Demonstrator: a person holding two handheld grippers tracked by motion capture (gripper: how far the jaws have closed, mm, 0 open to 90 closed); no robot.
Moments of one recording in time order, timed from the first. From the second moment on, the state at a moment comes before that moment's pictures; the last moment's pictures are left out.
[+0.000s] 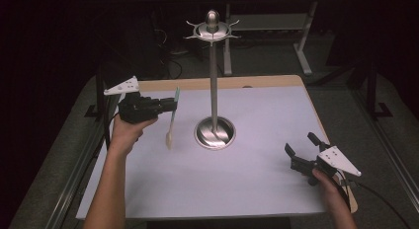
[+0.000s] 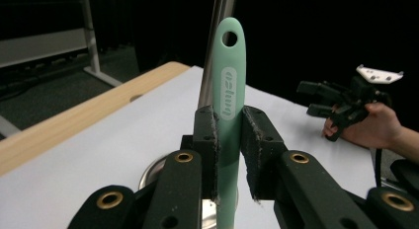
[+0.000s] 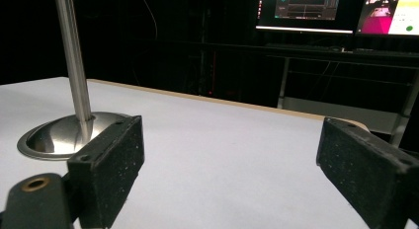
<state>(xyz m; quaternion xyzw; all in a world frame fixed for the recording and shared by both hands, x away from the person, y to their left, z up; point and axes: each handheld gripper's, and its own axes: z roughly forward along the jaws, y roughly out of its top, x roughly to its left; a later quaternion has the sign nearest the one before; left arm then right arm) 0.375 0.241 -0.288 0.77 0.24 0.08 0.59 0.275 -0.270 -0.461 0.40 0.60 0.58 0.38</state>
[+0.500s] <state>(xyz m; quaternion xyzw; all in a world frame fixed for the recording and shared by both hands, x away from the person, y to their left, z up) 0.379 0.231 -0.225 0.76 0.19 0.11 0.61 0.275 -0.271 -0.461 0.40 0.61 0.58 0.37</state>
